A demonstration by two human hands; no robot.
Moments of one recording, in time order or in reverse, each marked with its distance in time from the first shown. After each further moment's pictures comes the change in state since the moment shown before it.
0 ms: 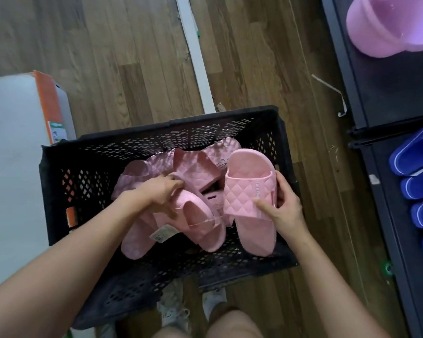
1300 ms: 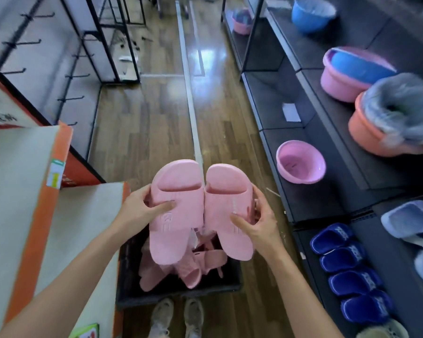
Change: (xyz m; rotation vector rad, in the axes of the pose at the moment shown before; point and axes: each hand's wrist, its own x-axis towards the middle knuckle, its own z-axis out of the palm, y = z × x) left_hand -0.394 0.261 -0.266 -0.993 0.860 -0.116; right_hand -0.246 -0.327 -0.188 0.103 -0.077 -0.418
